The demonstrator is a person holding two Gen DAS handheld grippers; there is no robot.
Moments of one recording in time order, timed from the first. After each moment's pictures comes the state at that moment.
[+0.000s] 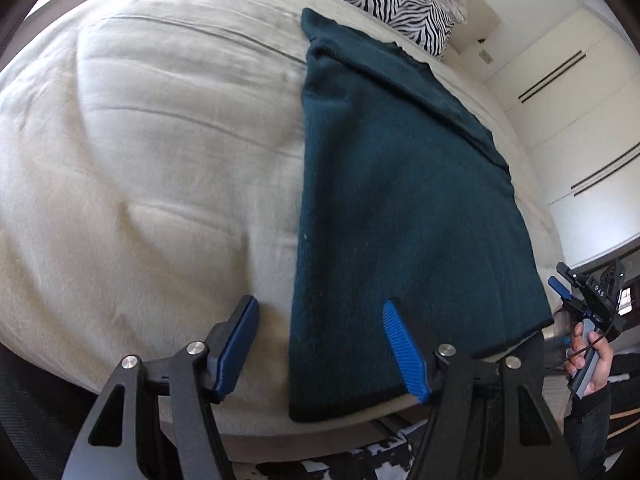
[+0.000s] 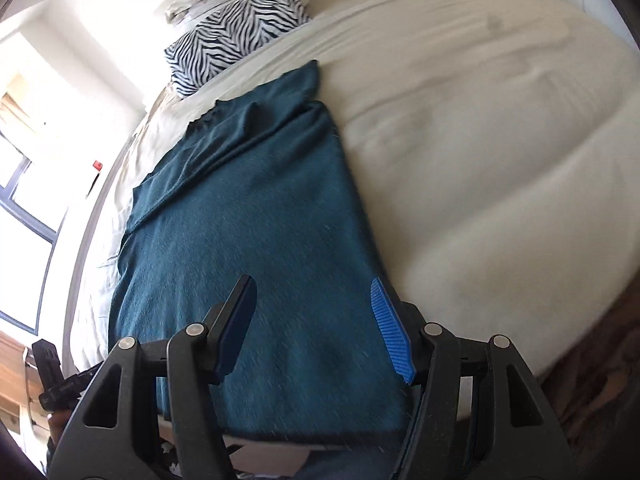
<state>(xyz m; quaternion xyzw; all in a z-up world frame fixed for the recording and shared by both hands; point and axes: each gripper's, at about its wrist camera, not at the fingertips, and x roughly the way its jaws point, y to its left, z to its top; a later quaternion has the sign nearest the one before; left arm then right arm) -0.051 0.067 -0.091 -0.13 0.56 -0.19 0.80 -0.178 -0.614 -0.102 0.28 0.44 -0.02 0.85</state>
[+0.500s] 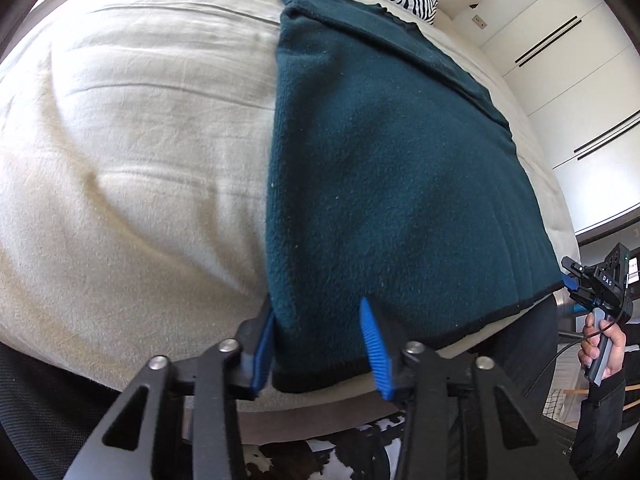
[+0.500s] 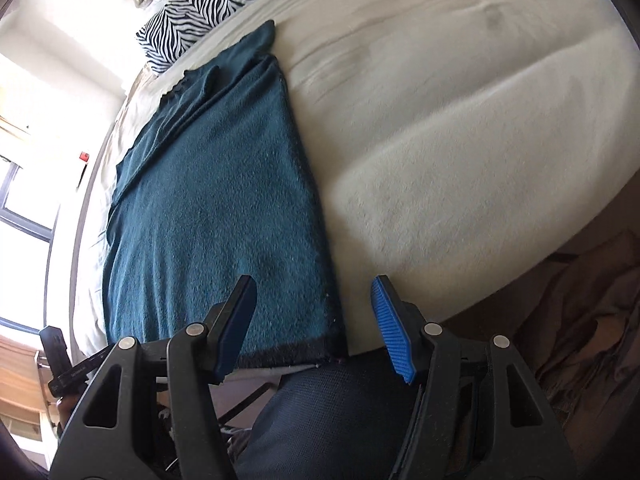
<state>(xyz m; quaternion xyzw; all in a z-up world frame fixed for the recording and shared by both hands) -0.058 0.048 -0.100 -0.10 0.59 -0.21 0.77 -0.211 -0.631 -0.129 0.29 0.52 -0.01 0.80</state>
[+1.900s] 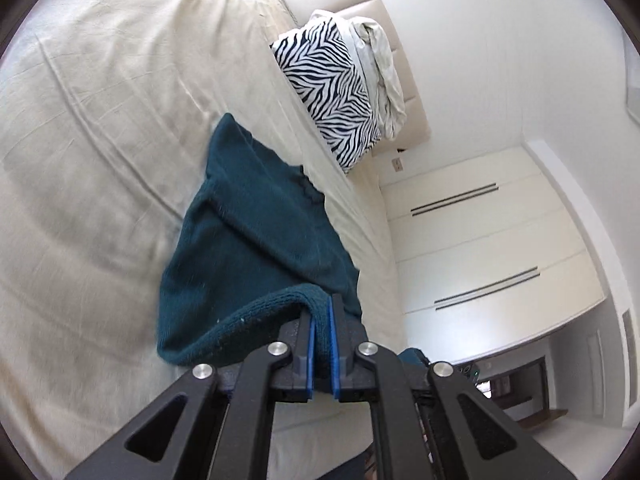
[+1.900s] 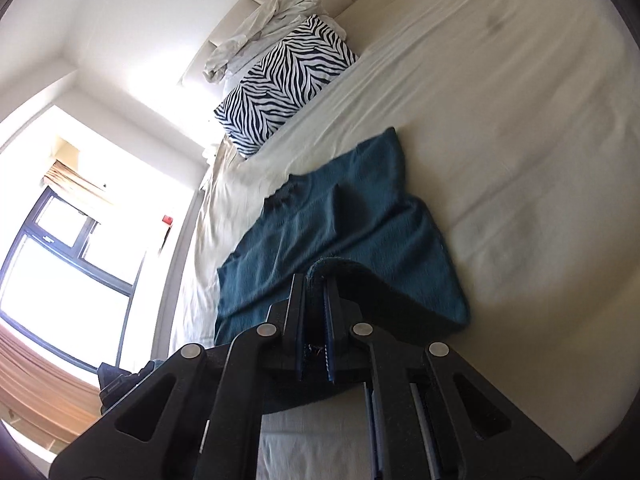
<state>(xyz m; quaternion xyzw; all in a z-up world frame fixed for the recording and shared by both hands) 0.084 0.101 -0.018 -0.43 0.43 -0.30 0.74 -0.056 -0.634 -0.028 0.38 0.35 0.08 0.85</state>
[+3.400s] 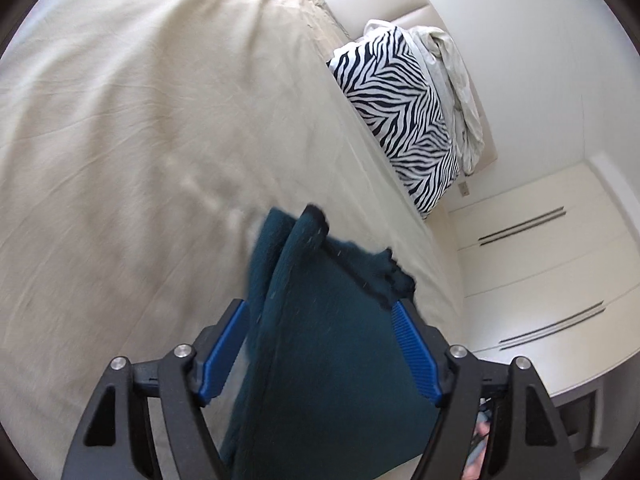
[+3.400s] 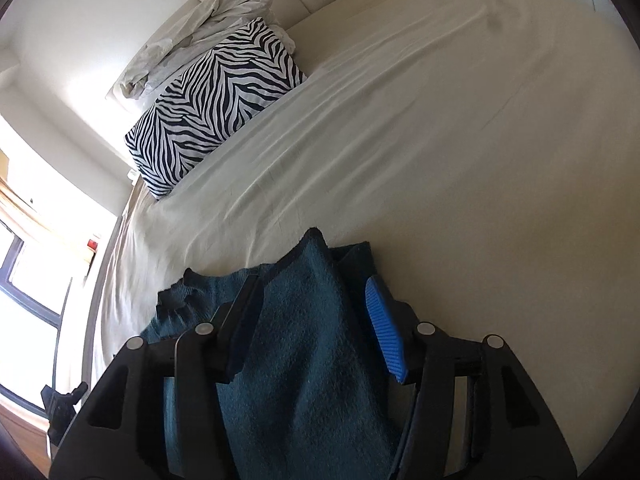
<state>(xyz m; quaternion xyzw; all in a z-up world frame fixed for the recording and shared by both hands) 0.259 0.073 -0.075 -0.37 0.45 -0.20 0.79 0.179 -0.643 -0.101 0.30 0.37 -0.06 0.88</state>
